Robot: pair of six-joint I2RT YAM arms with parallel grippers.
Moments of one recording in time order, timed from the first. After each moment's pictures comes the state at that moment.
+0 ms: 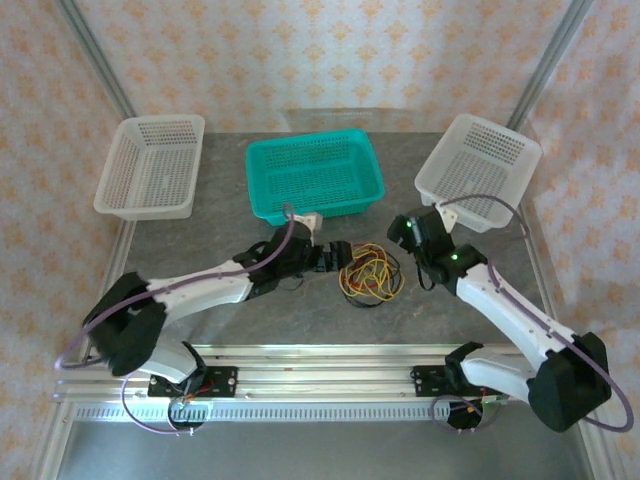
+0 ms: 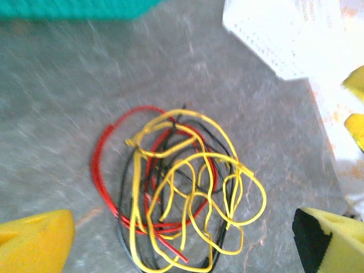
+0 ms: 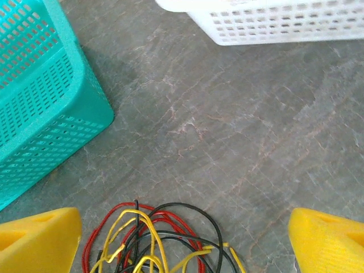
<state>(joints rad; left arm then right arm) -0.75 1.42 0.80 0.04 0.03 -0.77 0.47 1.12 0.82 -0.51 0.35 0.81</state>
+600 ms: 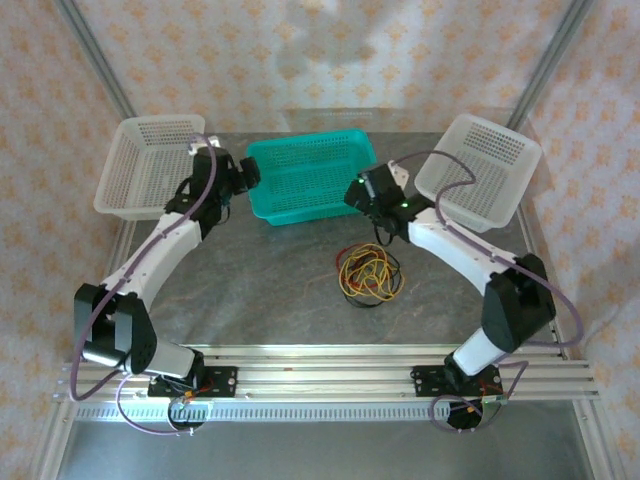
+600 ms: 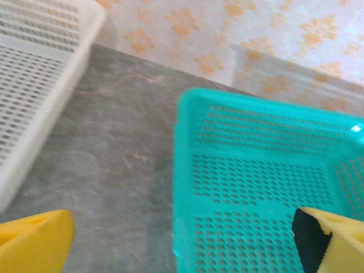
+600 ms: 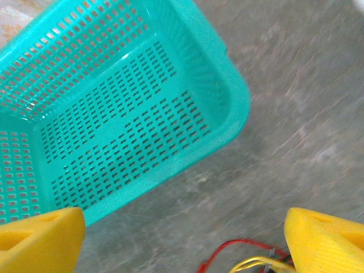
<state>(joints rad) -0.17 1.44 1.16 -0.27 -0.24 -0.44 0.58 1.60 1.25 -0.49 0.31 0.92</state>
